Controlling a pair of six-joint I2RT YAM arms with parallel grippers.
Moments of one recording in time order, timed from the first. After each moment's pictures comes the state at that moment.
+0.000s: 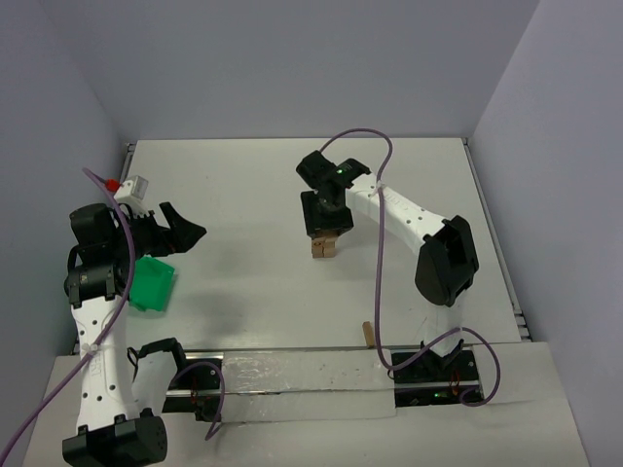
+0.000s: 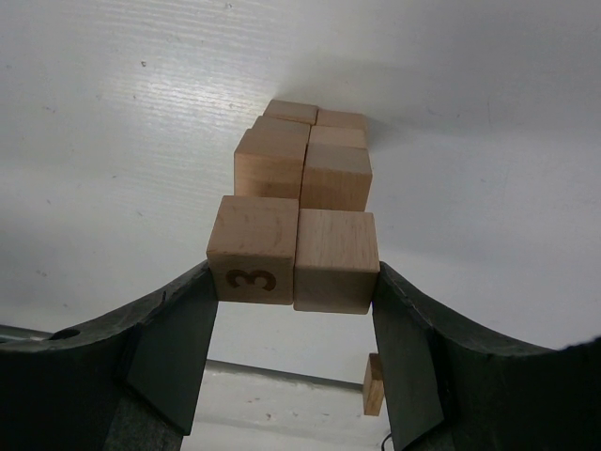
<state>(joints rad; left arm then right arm) 0.23 0.80 0.93 -0.68 0.68 -0.20 0.69 1.88 1.72 -1.10 0.12 0.52</state>
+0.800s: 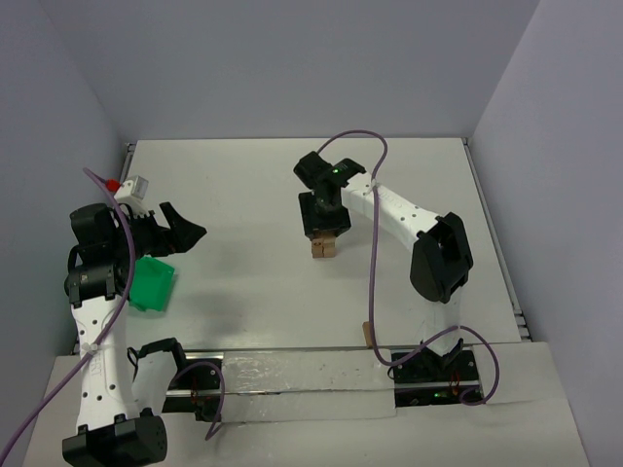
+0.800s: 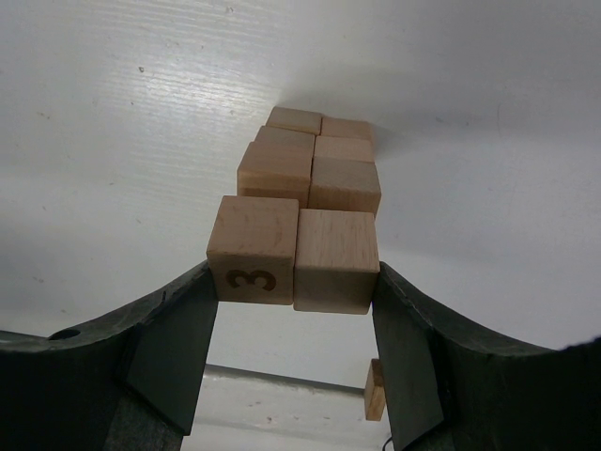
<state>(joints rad) 0.23 0.80 0.93 -0.68 0.68 -0.20 0.68 1.92 1.74 -1.10 0.11 0.52</state>
